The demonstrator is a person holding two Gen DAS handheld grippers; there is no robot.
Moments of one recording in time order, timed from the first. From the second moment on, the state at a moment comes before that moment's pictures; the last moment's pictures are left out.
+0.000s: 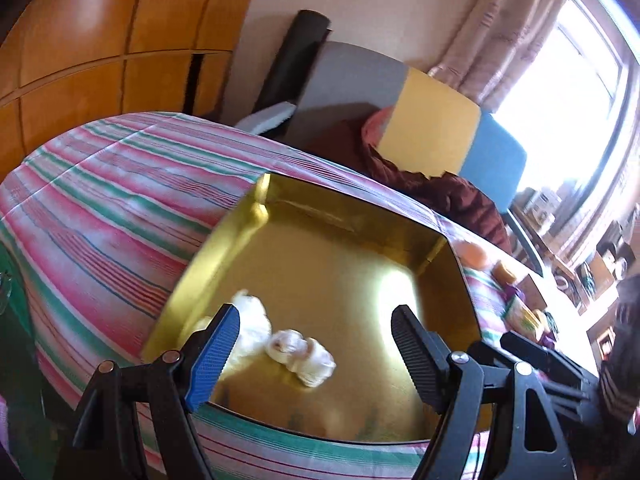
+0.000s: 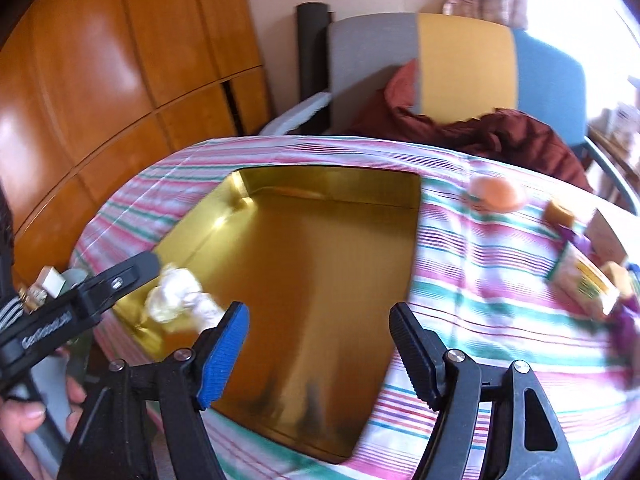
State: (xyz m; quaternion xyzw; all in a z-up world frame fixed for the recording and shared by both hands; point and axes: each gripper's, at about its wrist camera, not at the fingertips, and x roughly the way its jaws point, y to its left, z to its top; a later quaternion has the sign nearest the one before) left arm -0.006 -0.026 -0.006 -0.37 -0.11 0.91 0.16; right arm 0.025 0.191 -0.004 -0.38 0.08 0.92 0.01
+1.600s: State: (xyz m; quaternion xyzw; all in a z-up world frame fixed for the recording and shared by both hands) left arm 0.012 0.266 -0.023 -0.47 -0.01 0.79 0.38; right arm 0.125 0.544 -0.061 -0.50 0.16 0.84 0.16
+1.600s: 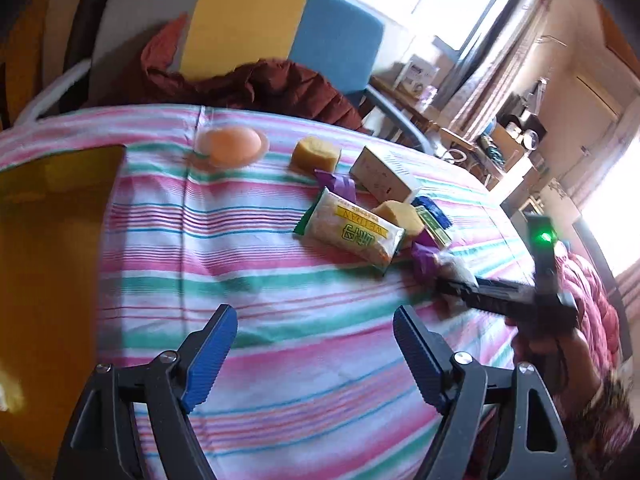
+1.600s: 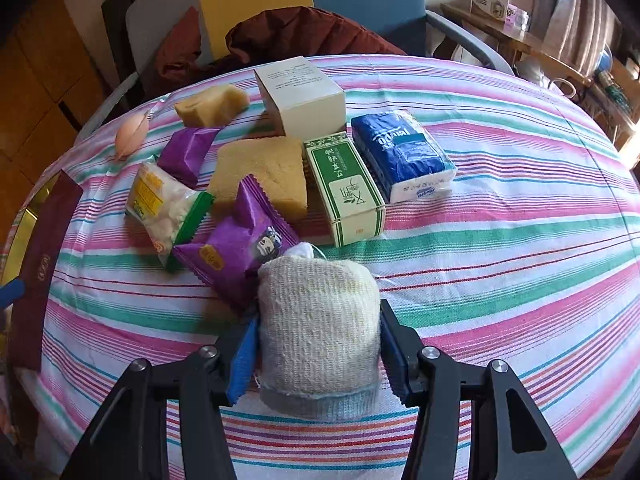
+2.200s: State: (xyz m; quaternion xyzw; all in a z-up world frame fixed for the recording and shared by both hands) left arm -0.057 0.395 -0.072 -0.57 -0.07 0.76 0.30; right arm 0.114 0.541 -0.065 -0.51 0.15 0.83 0.16
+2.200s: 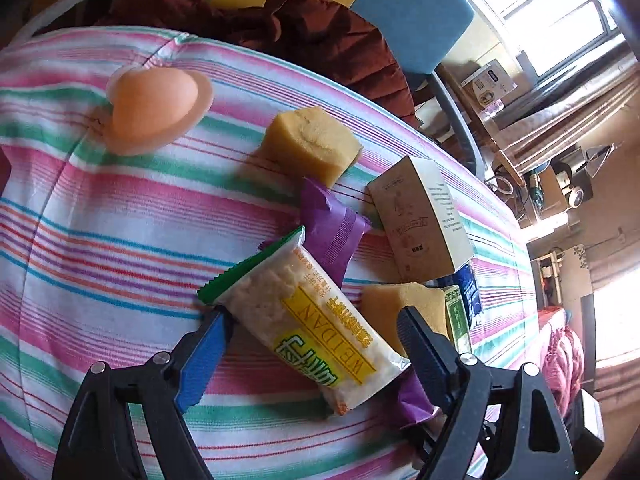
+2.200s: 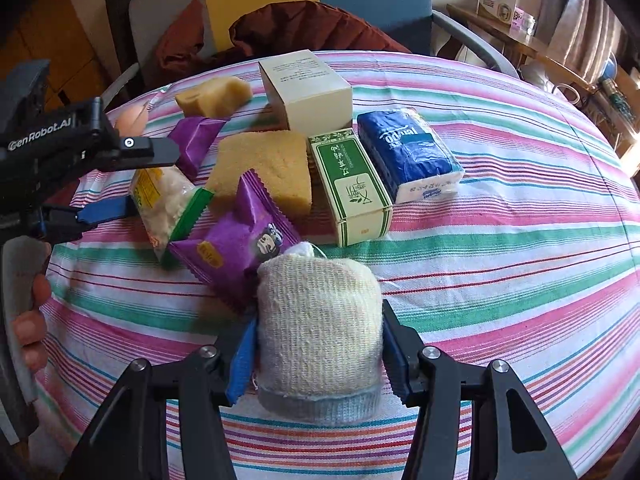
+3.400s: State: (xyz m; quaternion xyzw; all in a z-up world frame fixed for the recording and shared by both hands) left arm 0.007 0.290 -0.075 -0.40 0.03 0.83 0.40; right arm 0.135 0.535 -0.033 -0.41 0.26 0.87 0.11
